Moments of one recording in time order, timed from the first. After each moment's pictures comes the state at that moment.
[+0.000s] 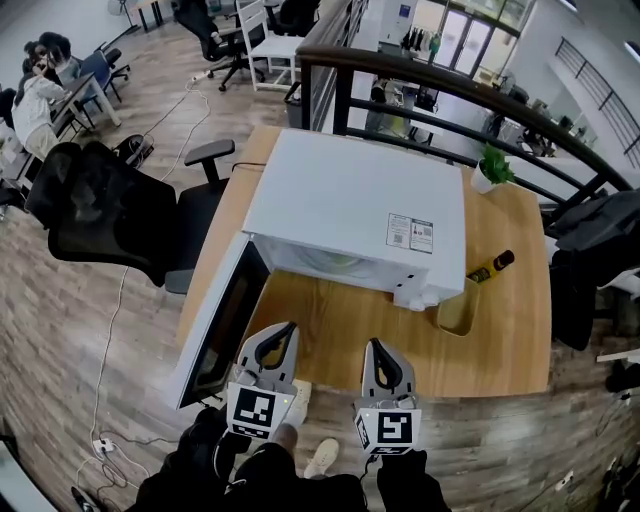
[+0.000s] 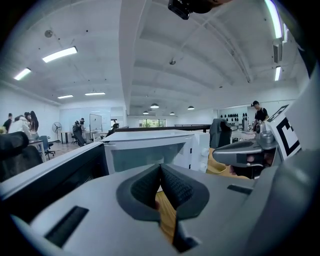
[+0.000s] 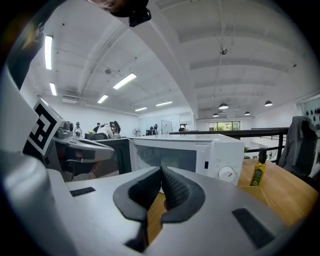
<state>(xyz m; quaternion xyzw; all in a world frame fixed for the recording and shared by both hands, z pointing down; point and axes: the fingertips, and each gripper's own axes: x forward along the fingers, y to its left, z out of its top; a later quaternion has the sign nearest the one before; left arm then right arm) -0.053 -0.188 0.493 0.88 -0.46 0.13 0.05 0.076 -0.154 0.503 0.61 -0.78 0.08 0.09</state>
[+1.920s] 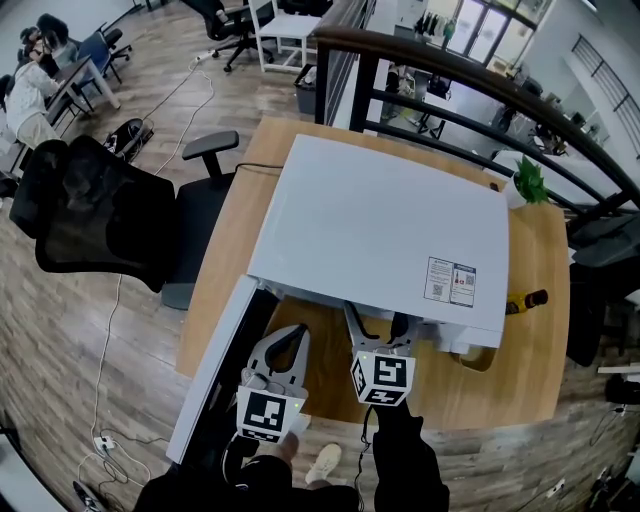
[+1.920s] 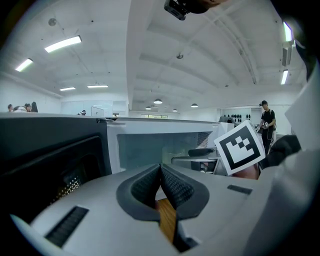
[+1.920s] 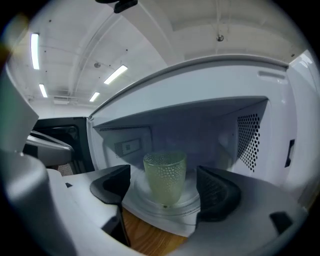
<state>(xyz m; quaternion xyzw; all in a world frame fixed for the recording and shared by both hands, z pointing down) -0.069 -0.299 0.553 0.87 -0.46 0.15 0.09 0.050 -0.359 0.593 0.62 -0.77 0.12 0.09</state>
